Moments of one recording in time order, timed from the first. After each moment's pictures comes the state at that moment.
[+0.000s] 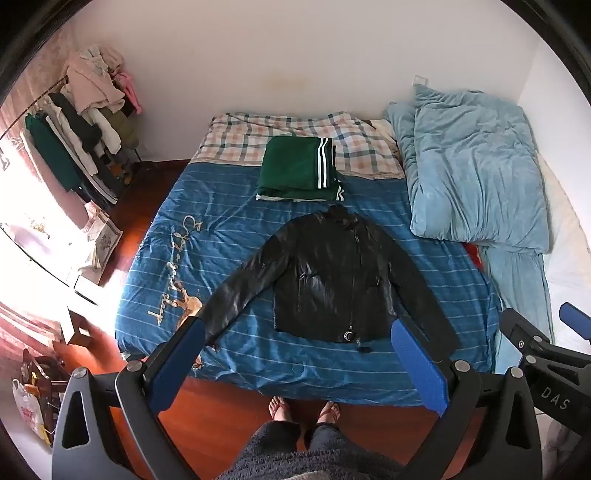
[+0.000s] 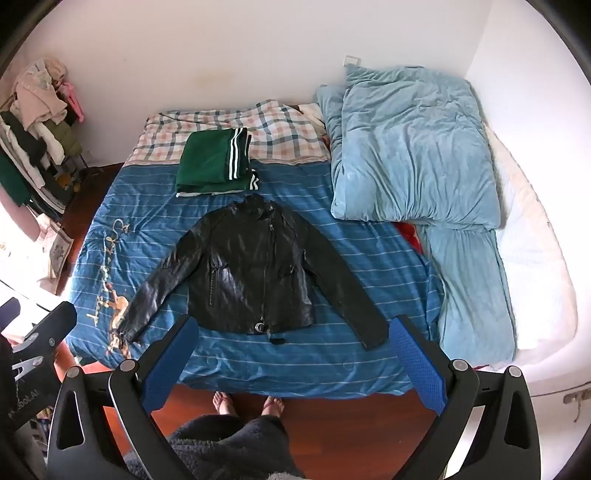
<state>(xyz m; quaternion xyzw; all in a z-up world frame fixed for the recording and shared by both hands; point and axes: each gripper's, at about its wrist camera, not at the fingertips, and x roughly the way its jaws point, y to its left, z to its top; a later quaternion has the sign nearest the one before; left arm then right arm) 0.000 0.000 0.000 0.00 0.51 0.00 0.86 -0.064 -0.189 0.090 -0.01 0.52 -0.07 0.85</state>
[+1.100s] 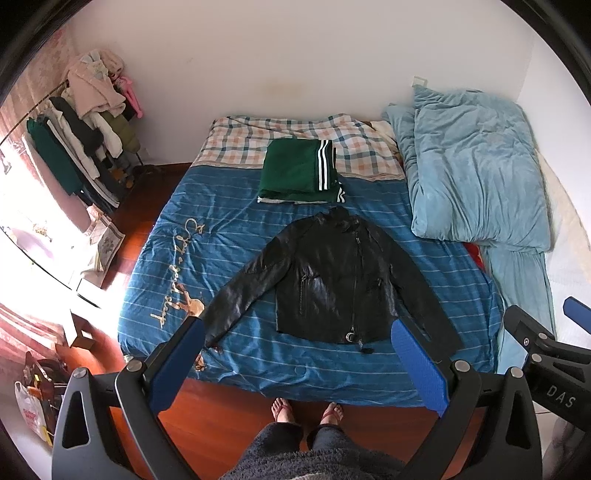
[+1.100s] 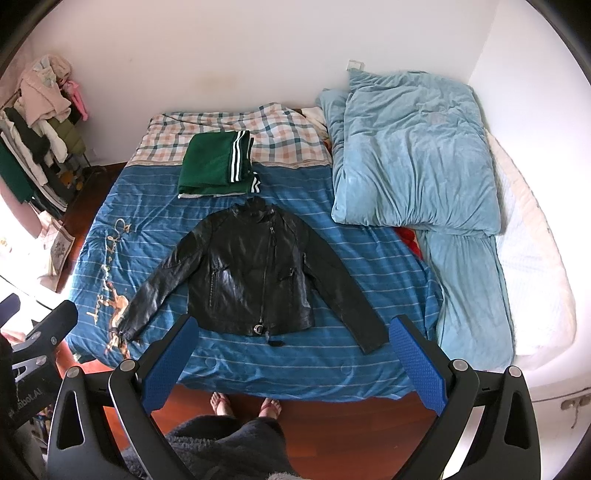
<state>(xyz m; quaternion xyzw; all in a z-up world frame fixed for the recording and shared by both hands) -0.001 -0.002 0.004 0.00 0.50 0.00 0.87 -0.066 -0.190 0.102 -0.01 0.52 -0.07 0.85</state>
